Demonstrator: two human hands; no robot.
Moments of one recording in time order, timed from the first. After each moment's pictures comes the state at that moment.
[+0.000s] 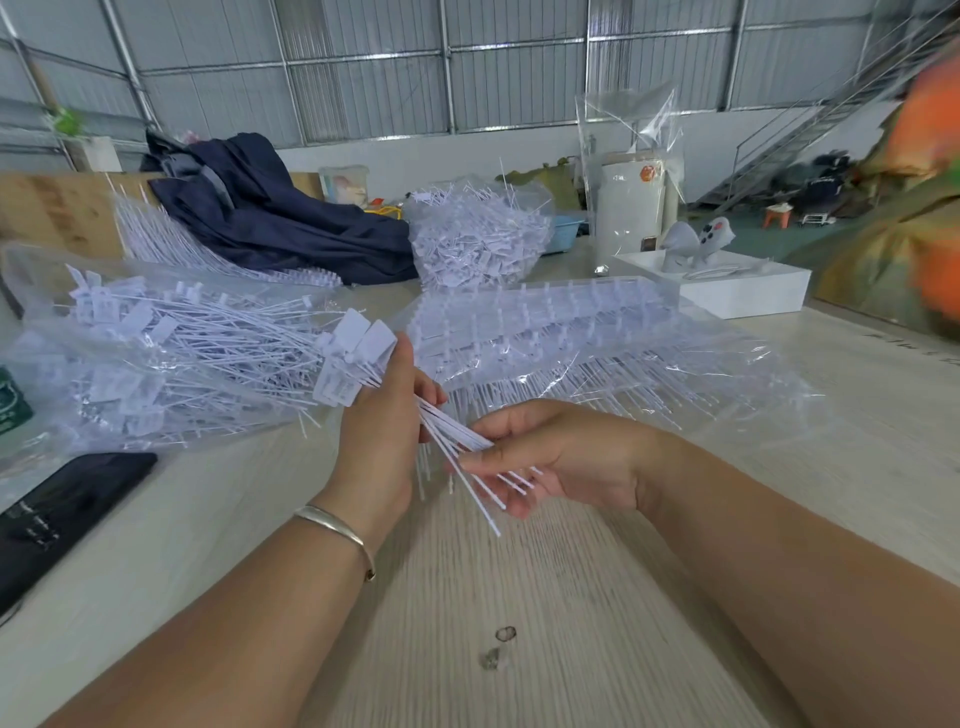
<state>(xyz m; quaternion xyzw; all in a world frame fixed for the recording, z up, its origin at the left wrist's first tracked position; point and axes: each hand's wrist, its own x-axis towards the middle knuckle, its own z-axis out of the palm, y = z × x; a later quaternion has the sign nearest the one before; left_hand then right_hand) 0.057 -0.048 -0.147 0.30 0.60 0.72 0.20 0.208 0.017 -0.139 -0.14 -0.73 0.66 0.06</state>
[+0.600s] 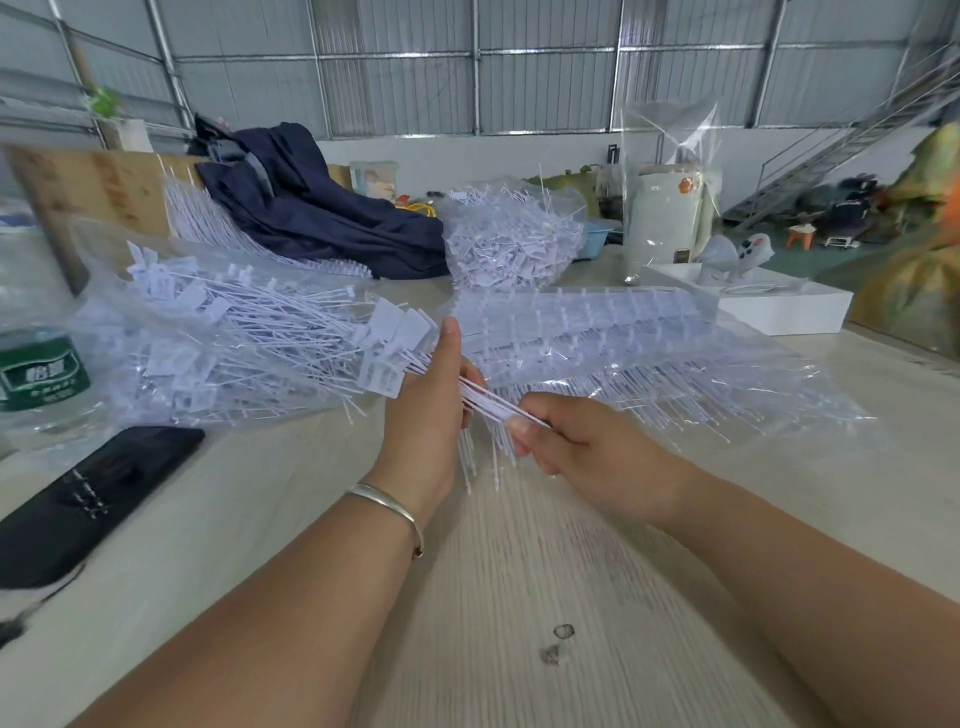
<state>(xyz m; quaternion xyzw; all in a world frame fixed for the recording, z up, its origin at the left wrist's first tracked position) 0.046 -0.053 -0.145 0.31 0.60 0.71 0.20 0.195 0.002 -0.144 -0.20 -0.91 0.27 0.24</state>
